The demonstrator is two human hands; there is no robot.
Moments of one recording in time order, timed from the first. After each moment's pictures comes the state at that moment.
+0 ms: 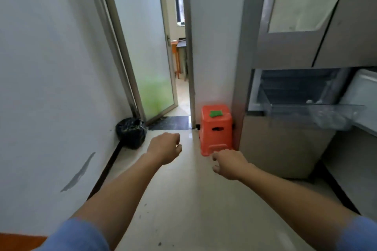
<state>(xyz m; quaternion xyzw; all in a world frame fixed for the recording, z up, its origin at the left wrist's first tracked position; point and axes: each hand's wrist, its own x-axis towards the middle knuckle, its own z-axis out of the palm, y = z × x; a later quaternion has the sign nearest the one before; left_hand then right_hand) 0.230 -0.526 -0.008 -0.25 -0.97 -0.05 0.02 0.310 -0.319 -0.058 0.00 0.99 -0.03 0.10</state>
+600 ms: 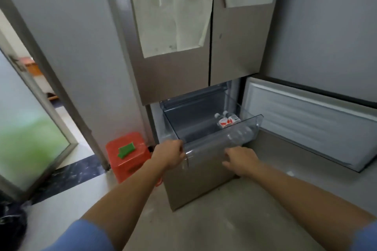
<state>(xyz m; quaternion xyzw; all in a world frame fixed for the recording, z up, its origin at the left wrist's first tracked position) 0.043 -0.048 -0.024 -0.52 -0.85 -0.07 -0.07 0.236 0.098 -0.043 0.33 0.94 -0.07 0.09</state>
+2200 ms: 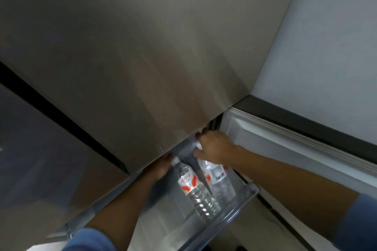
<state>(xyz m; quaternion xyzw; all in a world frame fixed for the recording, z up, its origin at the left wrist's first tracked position) -0.101 0.403 -0.195 -0.35 -0.85 -0.14 -0.38 0.059 0.517 -0.115 0.28 0.95 -0.11 0.05</state>
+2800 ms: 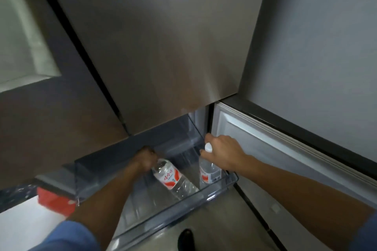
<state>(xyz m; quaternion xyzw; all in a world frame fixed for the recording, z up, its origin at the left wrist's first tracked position) -0.072 0.341 -0.146 -0.27 -0.90 -0.17 -0.30 0.146 0.491 -0.082 0.27 0.95 -0.18 -0.02</state>
